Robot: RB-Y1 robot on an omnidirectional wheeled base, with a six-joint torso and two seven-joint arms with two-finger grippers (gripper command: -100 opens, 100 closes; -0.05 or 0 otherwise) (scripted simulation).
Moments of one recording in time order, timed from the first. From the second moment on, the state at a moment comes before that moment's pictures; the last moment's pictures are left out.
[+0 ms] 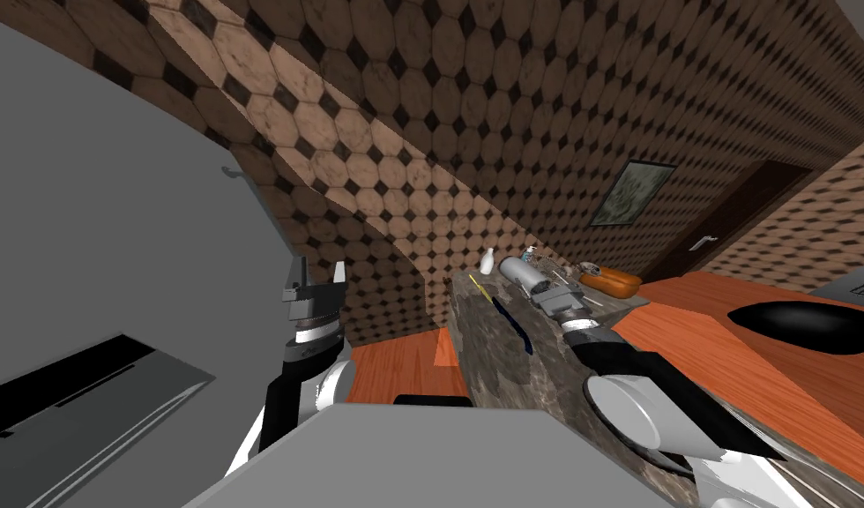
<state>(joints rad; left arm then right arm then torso) 0.47 -0.02 0.01 -2.36 0.05 -0.61 0.07 0.50 -0.34 -0.33 -2.40 -0.62 0.19 -0.50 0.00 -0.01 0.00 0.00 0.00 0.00</state>
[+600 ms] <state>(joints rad) 0.47 -0.02 0.01 -2.36 0.05 -0.61 0.07 0.54 -0.39 -0.39 -2.40 -0.73 0.37 -0.58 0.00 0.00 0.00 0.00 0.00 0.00</state>
